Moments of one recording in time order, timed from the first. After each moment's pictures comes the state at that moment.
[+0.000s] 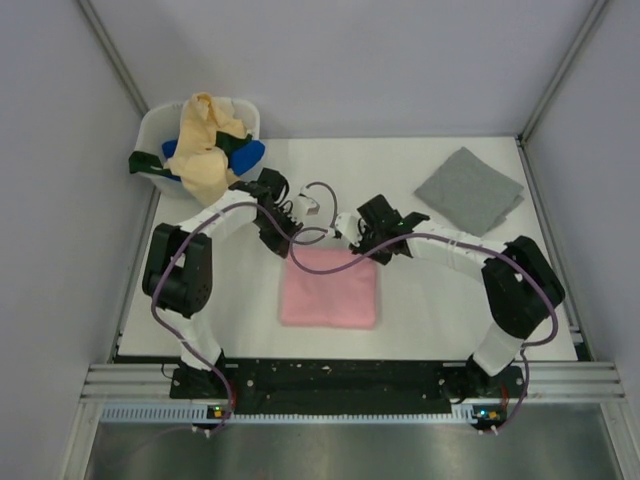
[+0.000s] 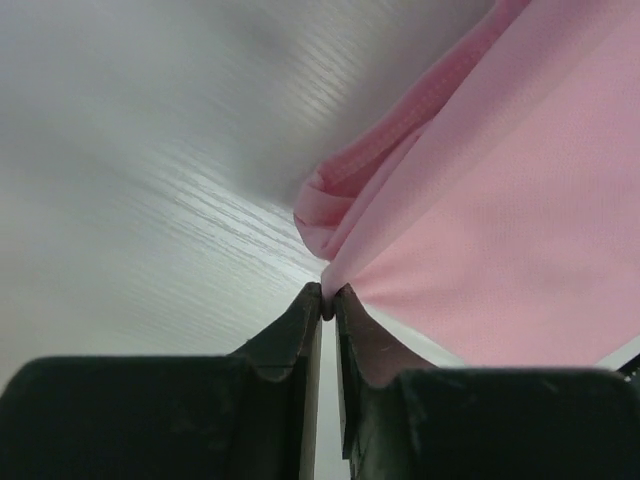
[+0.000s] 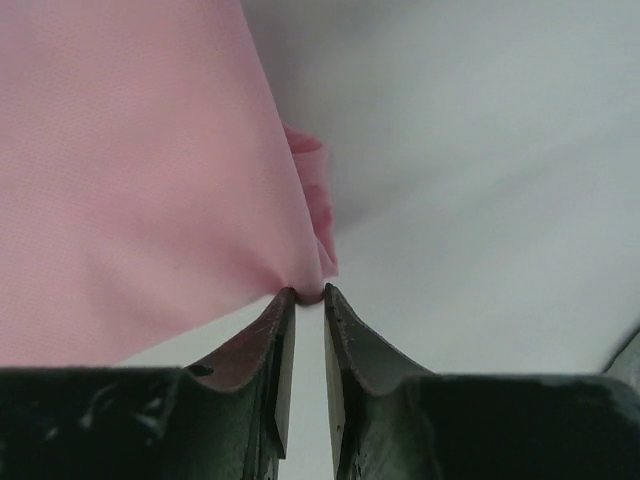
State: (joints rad) left arm -0.35 1.82 1.33 -0.83 0.32 0.49; right arm 0.68 1.66 1.11 -0.49 -0.03 -0.58
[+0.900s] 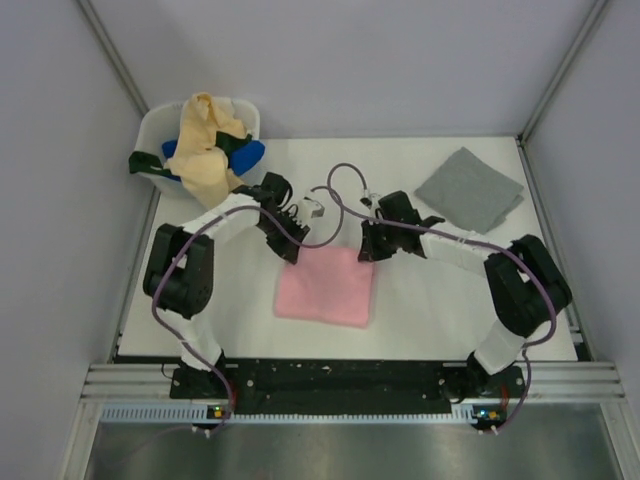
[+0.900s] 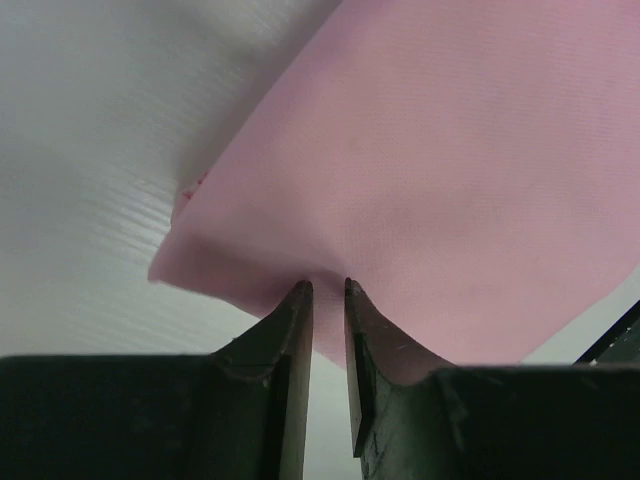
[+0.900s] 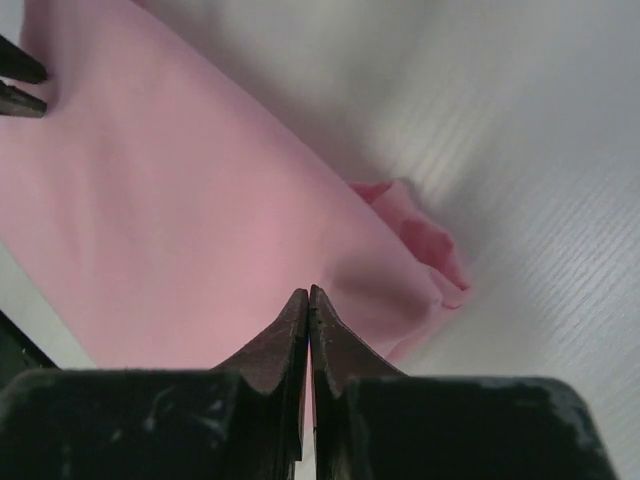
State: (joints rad) left arm -0.37 1.76 1.29 -0.80 0.42 0.46; right arm 0.58 1.62 0.99 -0.21 -0.30 0.29
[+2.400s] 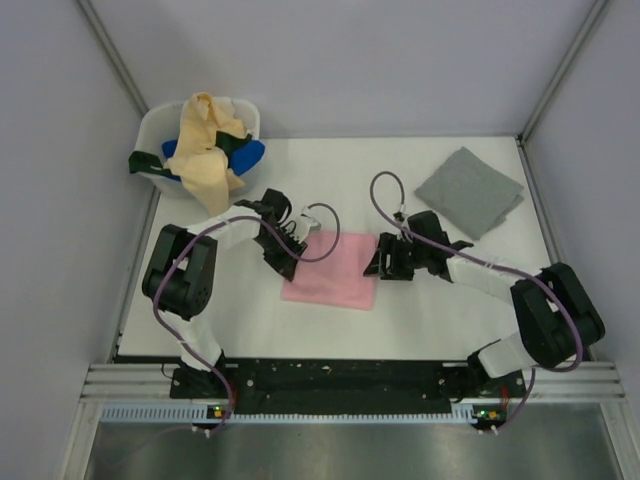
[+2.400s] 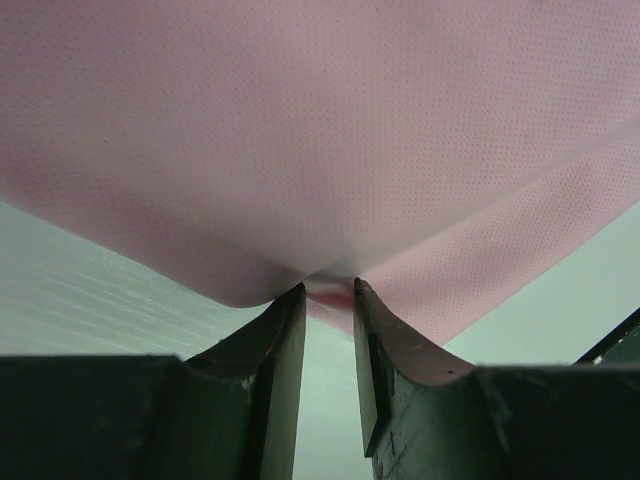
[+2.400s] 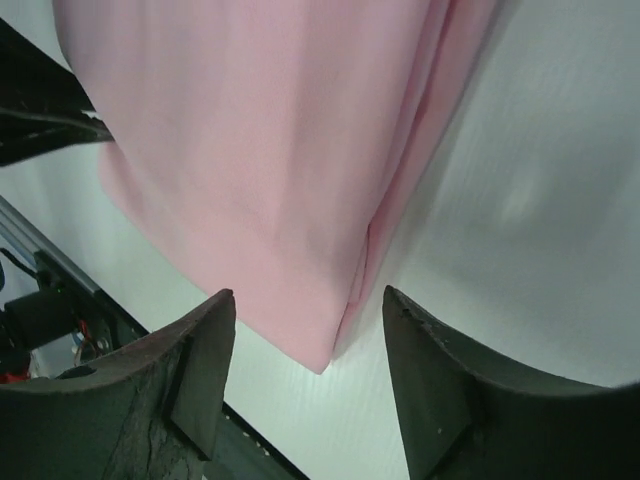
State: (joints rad) left arm -0.38 1.82 1.15 -0.73 0.40 0.41; right arm 0.48 1.48 0.70 -0.10 -0.42 0.60
